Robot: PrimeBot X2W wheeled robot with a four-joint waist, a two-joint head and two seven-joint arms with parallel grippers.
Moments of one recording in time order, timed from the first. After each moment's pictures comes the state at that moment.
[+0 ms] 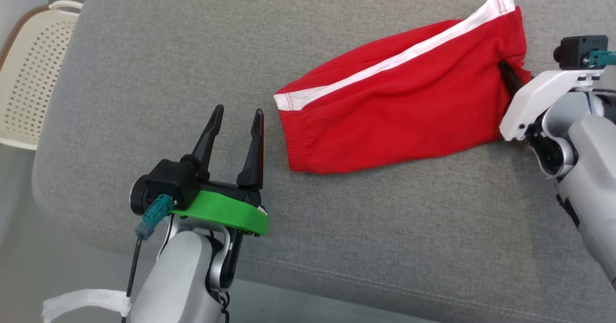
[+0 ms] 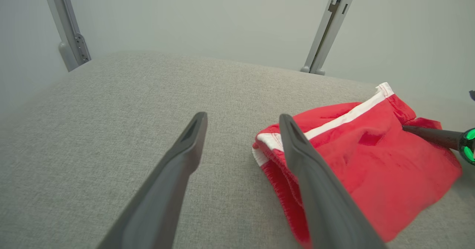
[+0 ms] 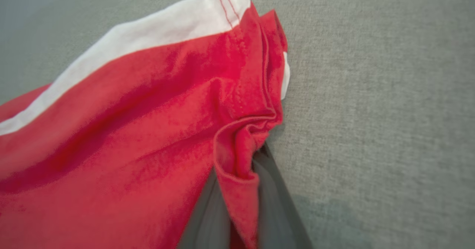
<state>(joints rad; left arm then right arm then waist) -0.37 0.05 -0.36 0.26 -0.39 -0.03 -0.26 -0.81 -0.40 0.44 0.78 0.71 0.13 0.08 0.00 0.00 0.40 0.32</state>
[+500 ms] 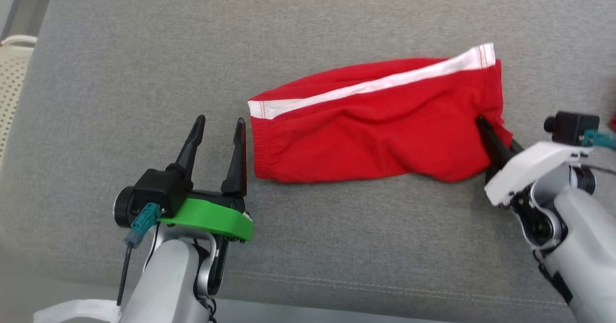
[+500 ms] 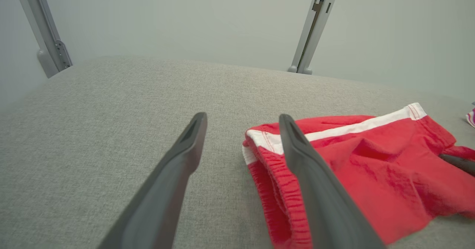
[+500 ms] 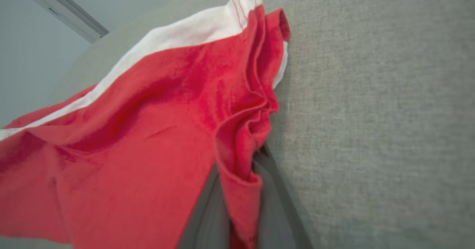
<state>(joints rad) -0.33 0.06 -0.30 0.27 -0.34 -0.03 -0.26 -0.52 -0.39 0.39 0.51 0.87 0.13 -0.05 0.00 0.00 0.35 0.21</state>
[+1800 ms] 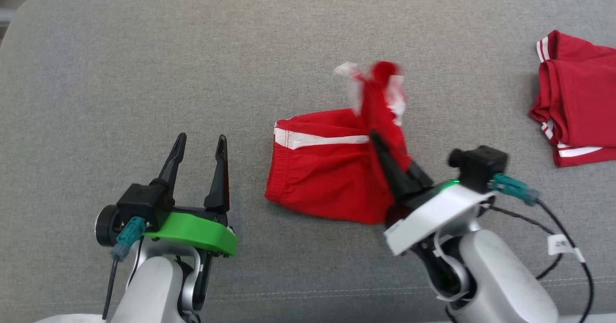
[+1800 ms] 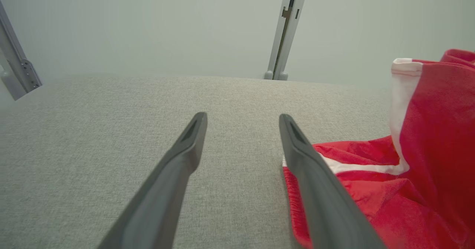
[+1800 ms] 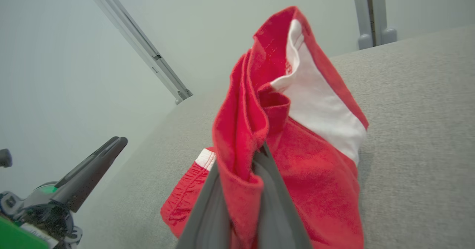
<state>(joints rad) -0.26 0.12 -0.28 0.21 -0.35 0.01 -0.22 -0.28 -0.11 0.34 0.07 0.58 0.13 -0.07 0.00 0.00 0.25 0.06</state>
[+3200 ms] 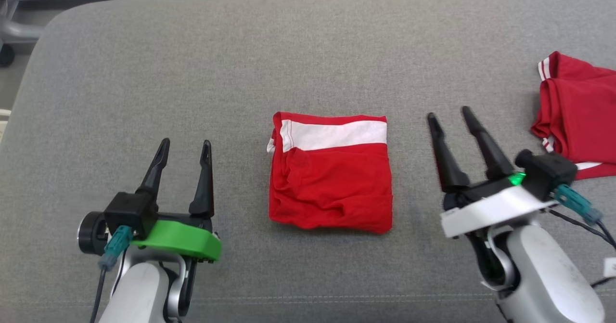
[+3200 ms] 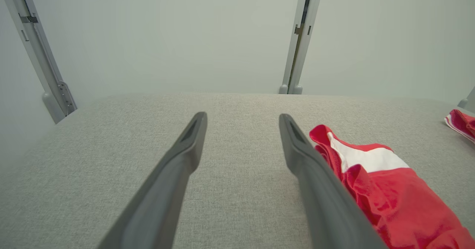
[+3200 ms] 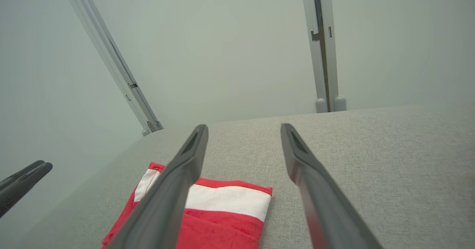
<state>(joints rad) -0.25 0.16 -0.29 0.22 -0.35 0.04 -0.25 -0.30 -0.18 0.28 0.14 0.48 0.13 -0.26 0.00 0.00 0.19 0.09</state>
